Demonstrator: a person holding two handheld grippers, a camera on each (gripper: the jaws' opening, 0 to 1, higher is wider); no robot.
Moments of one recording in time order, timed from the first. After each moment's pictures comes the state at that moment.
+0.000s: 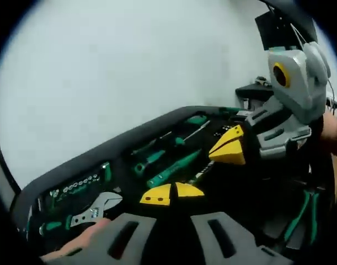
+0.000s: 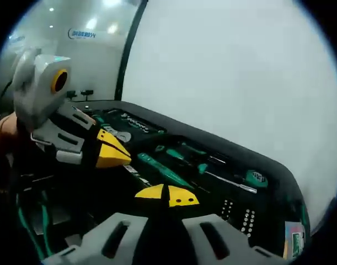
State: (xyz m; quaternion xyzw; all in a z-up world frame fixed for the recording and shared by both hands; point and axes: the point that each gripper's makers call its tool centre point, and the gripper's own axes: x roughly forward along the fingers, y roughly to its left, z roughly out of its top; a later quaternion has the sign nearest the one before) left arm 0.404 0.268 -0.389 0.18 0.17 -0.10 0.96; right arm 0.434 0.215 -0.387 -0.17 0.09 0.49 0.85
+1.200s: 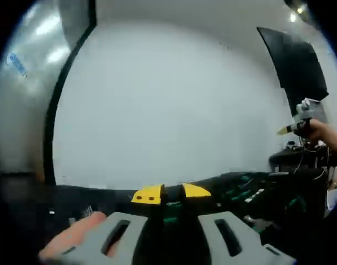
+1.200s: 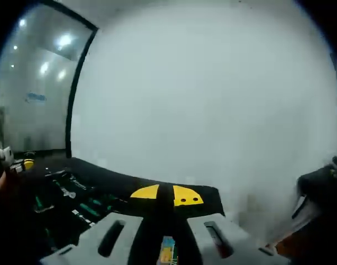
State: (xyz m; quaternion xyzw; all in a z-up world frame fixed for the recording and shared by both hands) left arm 0.247 0.475 -0.316 0.02 -0.10 0.03 0.99; right arm 0.496 0.002 -0.212 -0.04 -0.02 0.32 0.94
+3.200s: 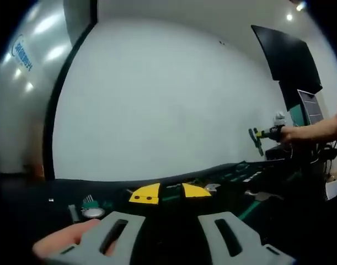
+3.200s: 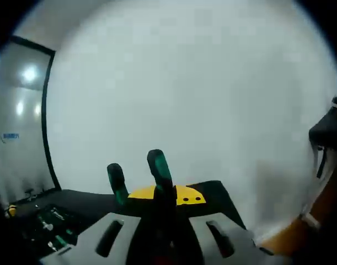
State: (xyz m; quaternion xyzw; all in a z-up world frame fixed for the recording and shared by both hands) left arm 0.243 0.459 -0.335 0.05 -0.09 0.01 0.99; right arm 0.632 0.021 -0.248 0.16 0.01 0.32 0.93
